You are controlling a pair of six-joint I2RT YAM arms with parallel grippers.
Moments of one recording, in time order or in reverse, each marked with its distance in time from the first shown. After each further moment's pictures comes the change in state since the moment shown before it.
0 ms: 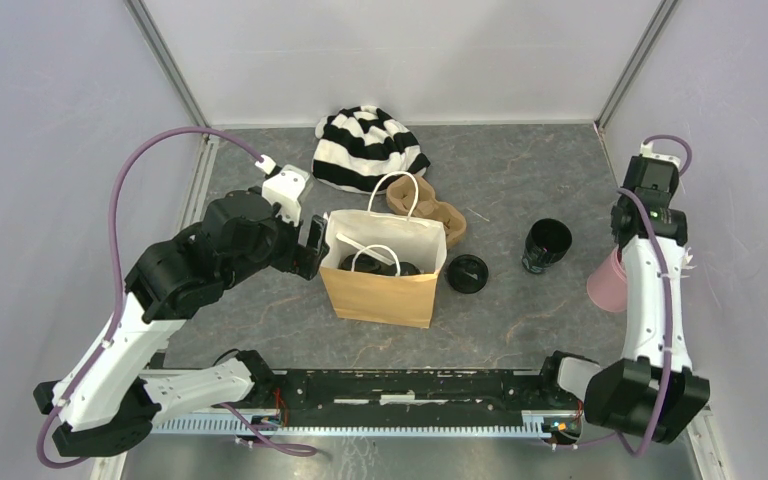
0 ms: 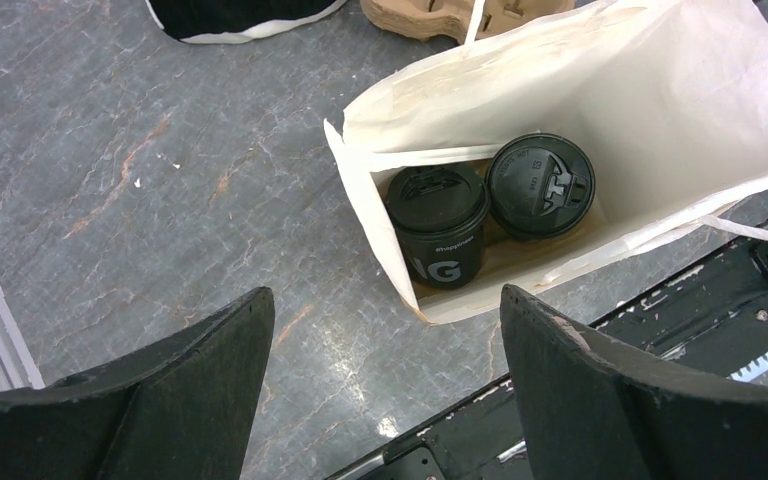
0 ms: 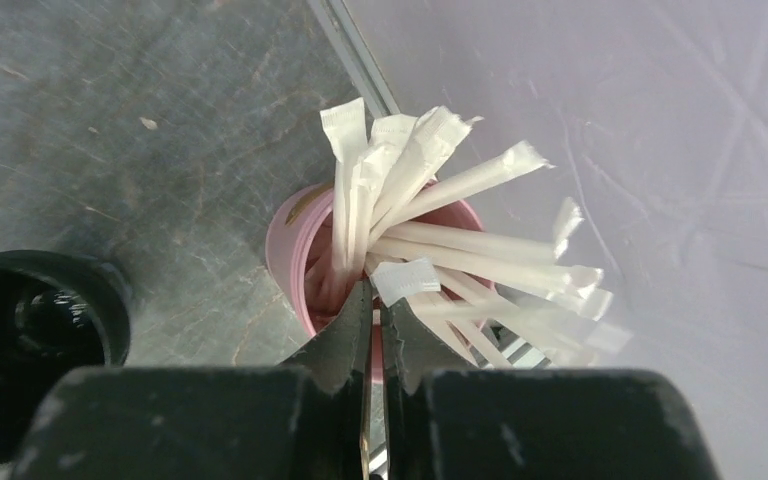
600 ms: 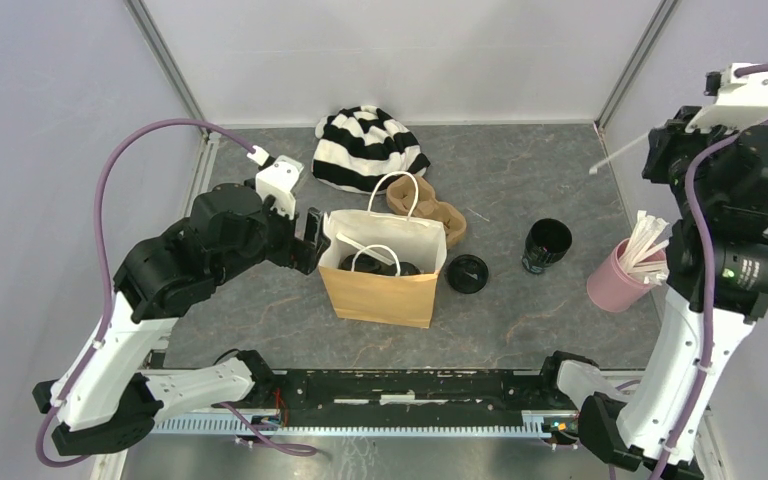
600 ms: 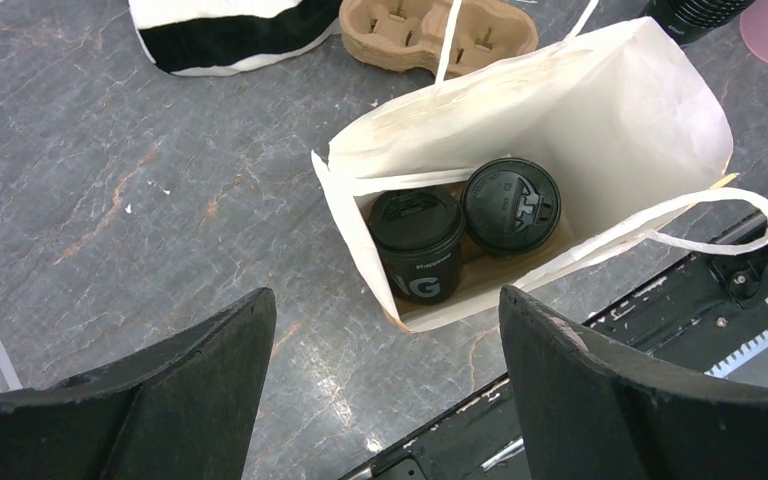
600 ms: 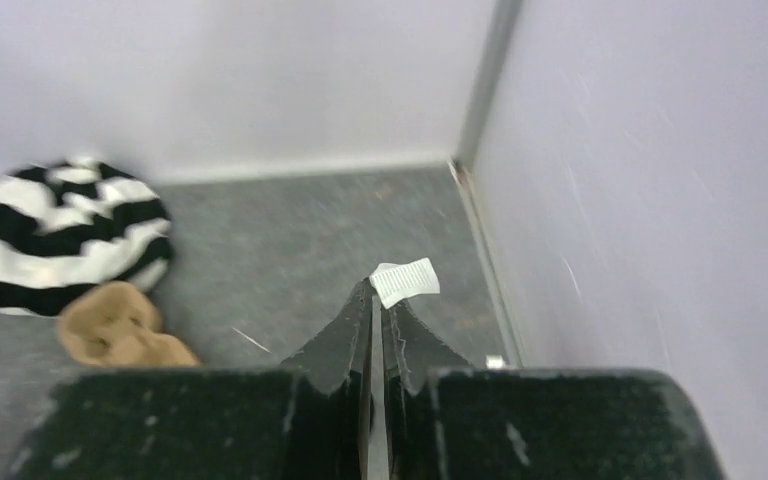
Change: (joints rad) left arm -0.001 0.027 0.089 -0.010 0.029 -0.001; right arm -0.002 -0.127 0.656 -0.100 -0.557 -0.018
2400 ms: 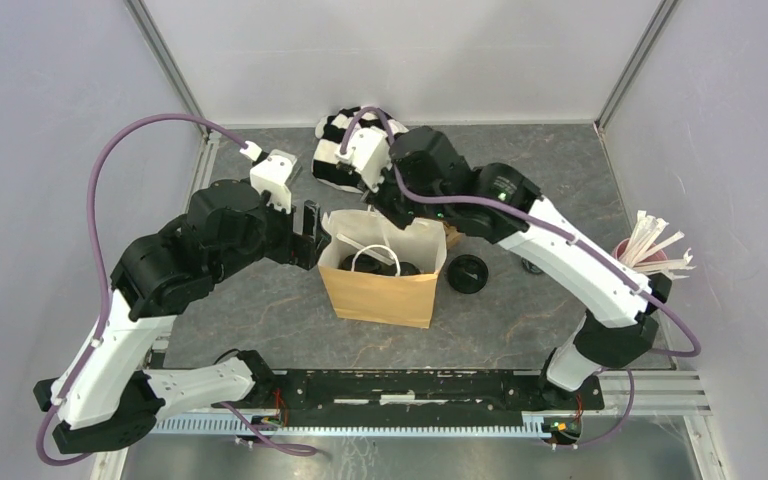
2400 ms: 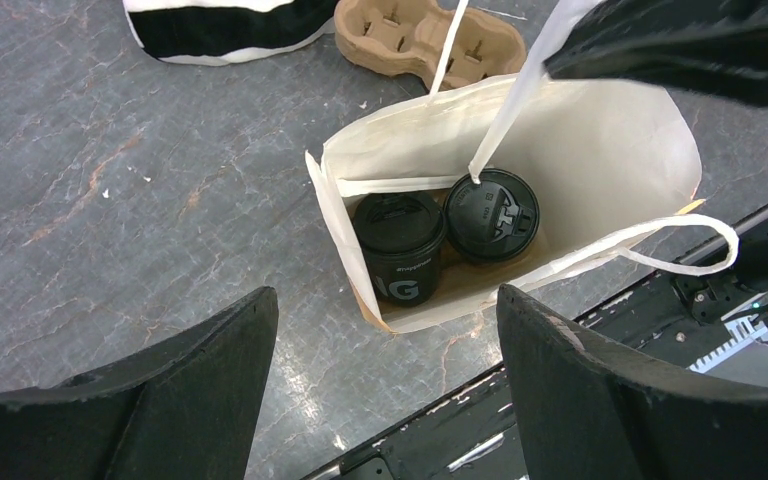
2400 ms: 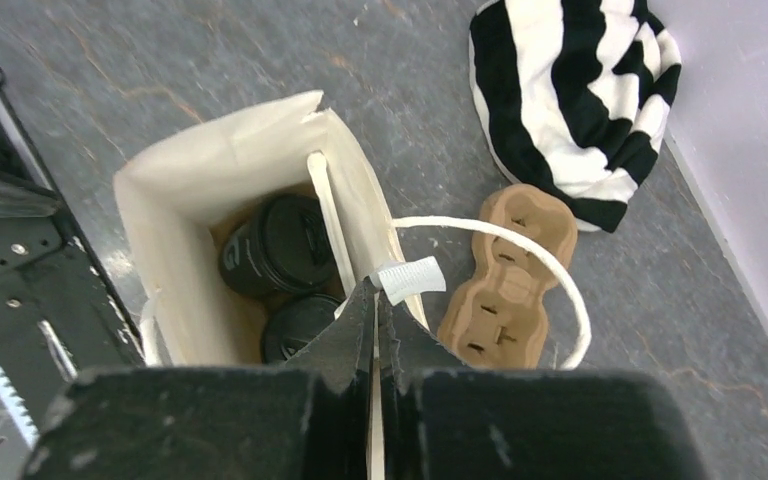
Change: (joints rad) left arm 0.000 0.019 0.045 -0.021 -0.006 -0.085; right arm 1.291 0.567 0.262 -0.082 0.171 -0.120
